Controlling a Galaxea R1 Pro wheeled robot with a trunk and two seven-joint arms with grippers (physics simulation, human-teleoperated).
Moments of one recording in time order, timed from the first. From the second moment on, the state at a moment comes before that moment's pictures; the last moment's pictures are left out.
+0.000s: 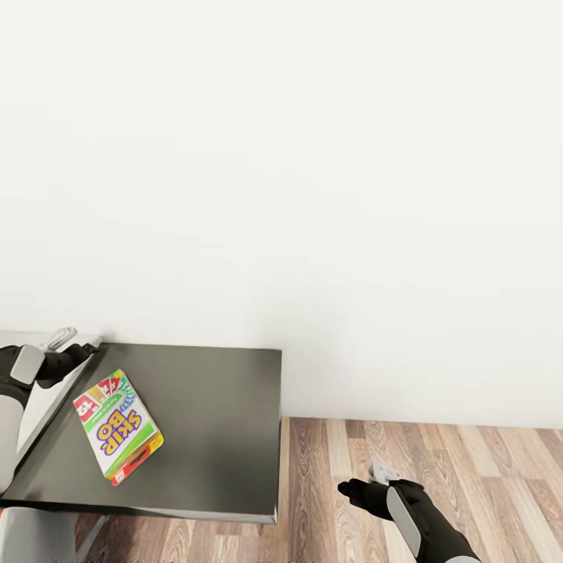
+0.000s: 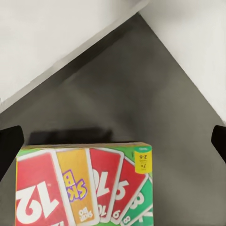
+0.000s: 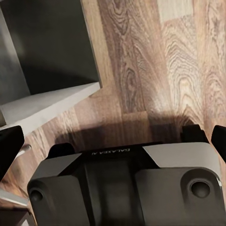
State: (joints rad) left arm -1.05 0.42 0.53 -0.46 0.29 0.67 0.09; right arm -0.45 0.02 -0.07 -0.61 -0.26 0.54 0.08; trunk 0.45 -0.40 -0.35
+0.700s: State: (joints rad) left arm -1.05 0.43 0.53 -0.50 0.29 0.67 0.15; right arm -0.45 0.02 -0.07 -0.62 -0.24 0.53 0.08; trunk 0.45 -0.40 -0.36
